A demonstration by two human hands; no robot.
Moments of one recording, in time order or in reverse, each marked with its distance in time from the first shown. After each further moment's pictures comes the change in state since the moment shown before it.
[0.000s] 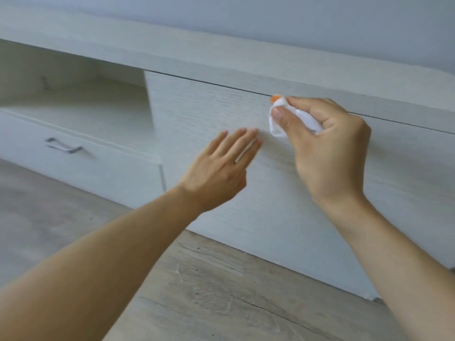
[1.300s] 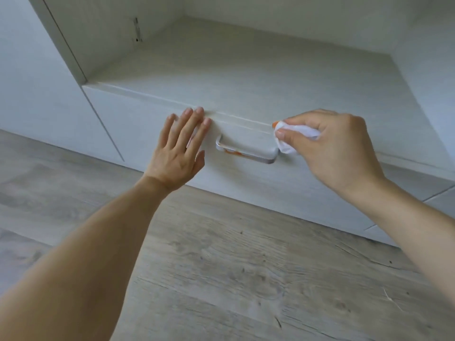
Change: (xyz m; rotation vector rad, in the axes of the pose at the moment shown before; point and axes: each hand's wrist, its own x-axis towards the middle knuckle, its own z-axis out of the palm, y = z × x) left_hand -0.309 -0.484 0.173 -0.034 0.068 -0.075; right_hand -0.040 -0.081 0.483 -0.244 -0.440 0.248
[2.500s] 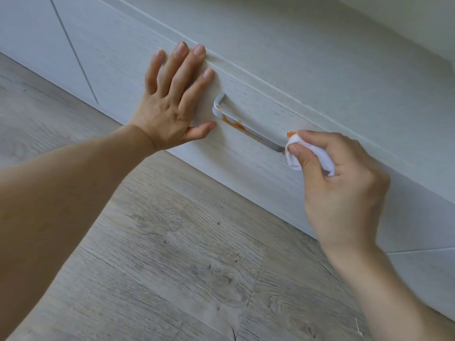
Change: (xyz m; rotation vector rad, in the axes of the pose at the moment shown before) left_hand 0.000 -0.003 0.052 0.072 0.239 -0.060; right_hand -0.029 0.050 0.043 -0.081 0.226 -0.288
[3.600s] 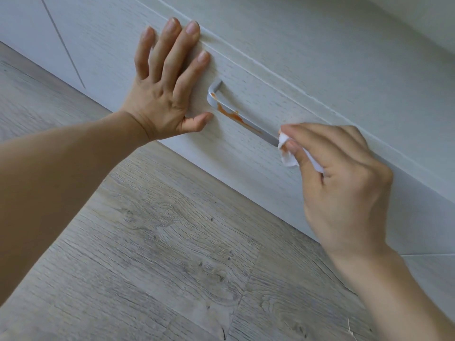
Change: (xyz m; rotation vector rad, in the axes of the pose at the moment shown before) left_hand 0.000 -0.002 0.009 0.009 0.044 0.018; right_hand 0.003 0.008 -0.002 -0.078 -0.127 -0.202
